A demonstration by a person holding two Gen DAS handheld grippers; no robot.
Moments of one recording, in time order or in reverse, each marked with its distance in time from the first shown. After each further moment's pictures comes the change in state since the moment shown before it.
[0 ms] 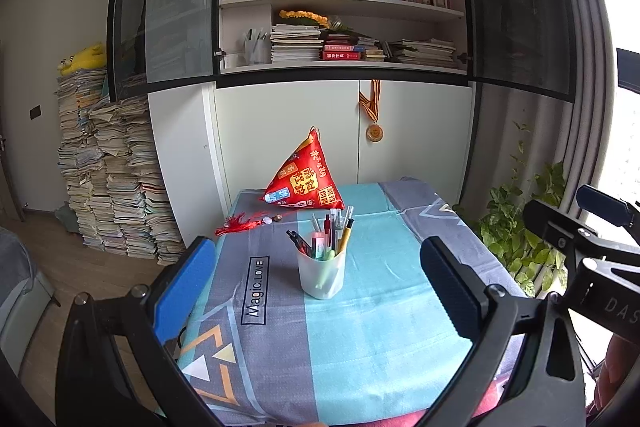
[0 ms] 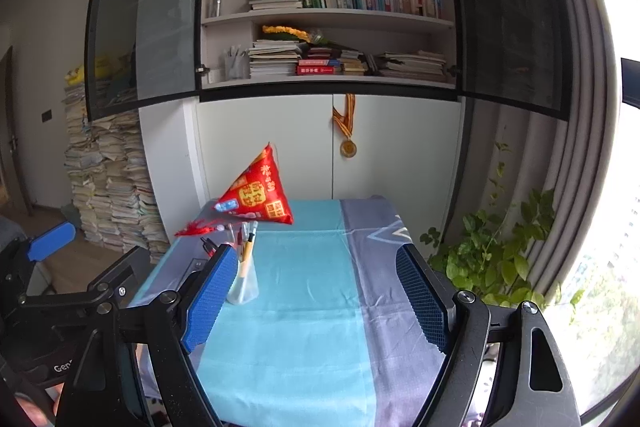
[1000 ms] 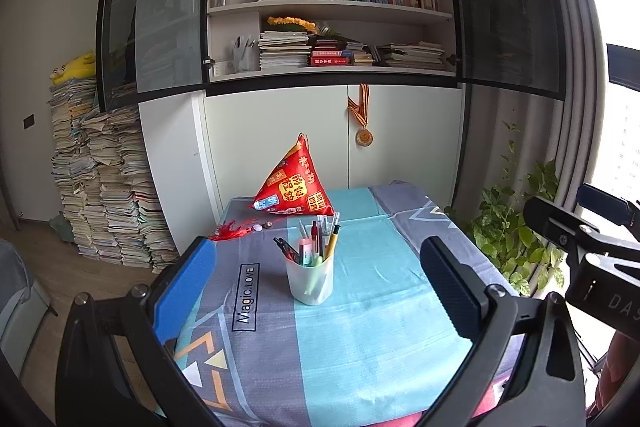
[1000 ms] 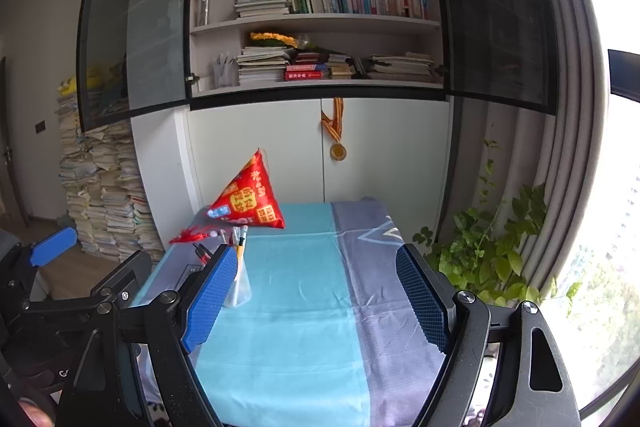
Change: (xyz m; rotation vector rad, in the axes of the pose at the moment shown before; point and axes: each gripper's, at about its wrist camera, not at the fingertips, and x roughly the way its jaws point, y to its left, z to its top) left arm -0.003 -0.013 0.002 0.025 -0.023 -0.027; right arm -0.015 -0.002 -0.001 0.033 -0.018 -0.028
